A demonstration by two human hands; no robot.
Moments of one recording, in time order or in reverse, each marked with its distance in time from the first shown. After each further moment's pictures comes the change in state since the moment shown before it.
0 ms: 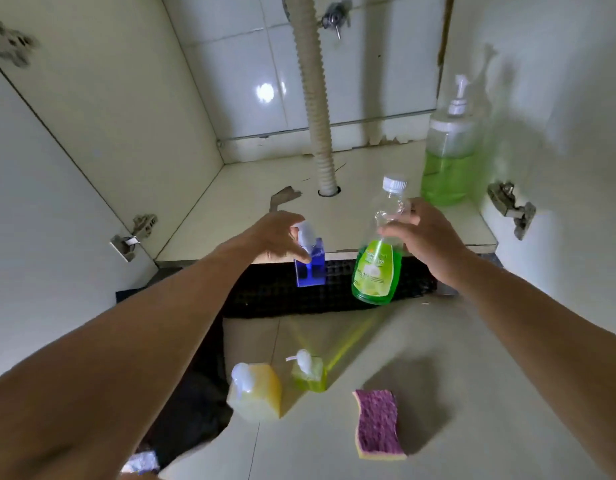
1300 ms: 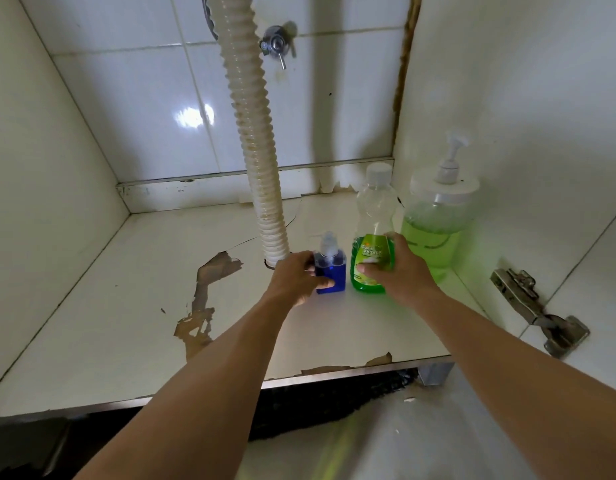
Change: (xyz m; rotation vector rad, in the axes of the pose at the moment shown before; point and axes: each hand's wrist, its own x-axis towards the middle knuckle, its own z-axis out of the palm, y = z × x) left_hand 0.220 0.014 0.057 -0.413 0.023 0.015; right_hand 0.178 0.046 -0.009 -0.383 0.205 0.071
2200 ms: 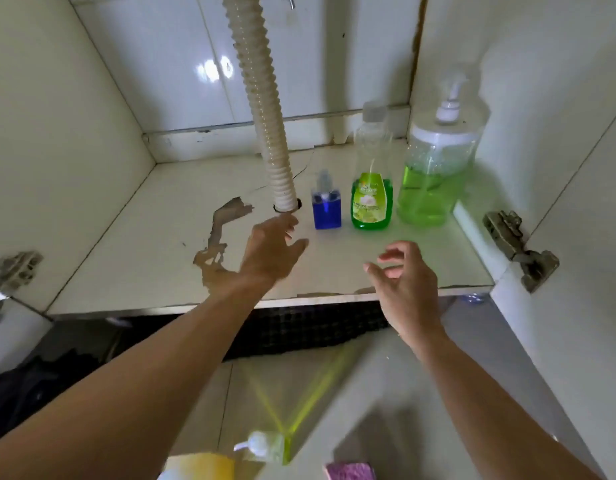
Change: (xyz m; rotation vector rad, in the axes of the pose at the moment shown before) left_hand -0.095 -0.001 -0.005 0.264 0.353 0.058; right_hand -0.122 0.018 0.006 0.140 0.187 -0.124
